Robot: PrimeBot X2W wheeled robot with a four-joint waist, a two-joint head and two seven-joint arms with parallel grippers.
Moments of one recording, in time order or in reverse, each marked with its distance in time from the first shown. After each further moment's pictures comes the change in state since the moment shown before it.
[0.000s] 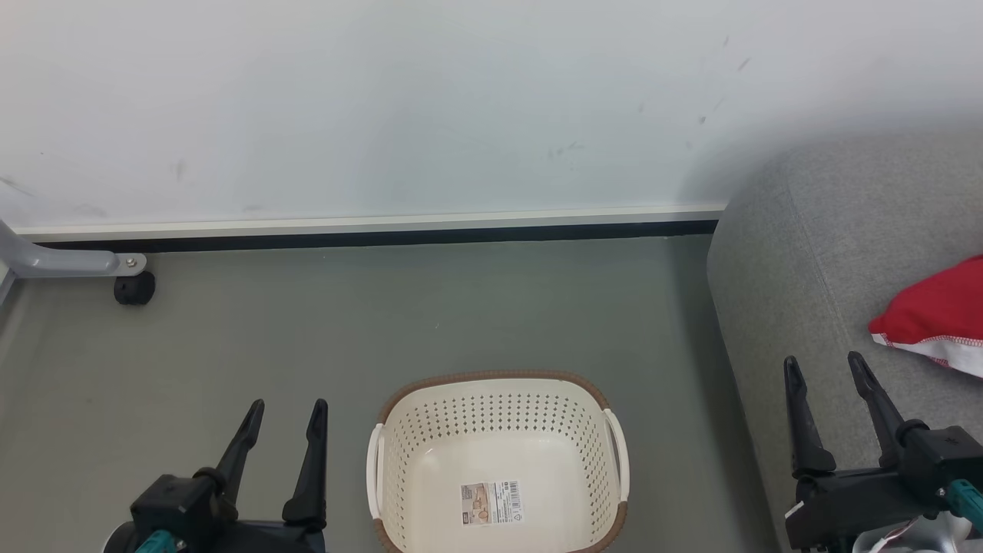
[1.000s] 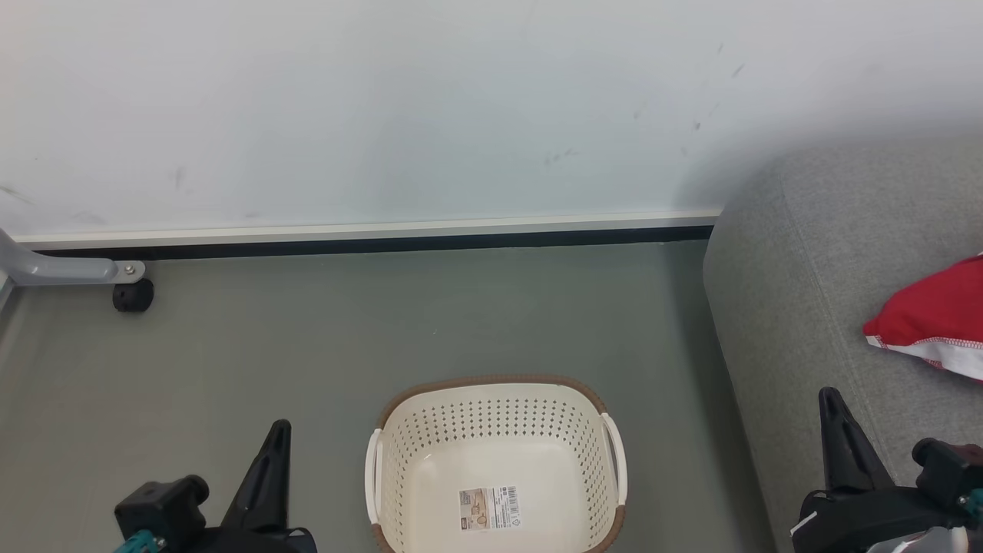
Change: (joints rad) left arm 0.009 -0.035 0.046 0.075 -0.110 -0.022 0.022; right arm 0.031 0.044 -0.048 0.055 0.145 0.029 0.042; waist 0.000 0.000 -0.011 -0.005
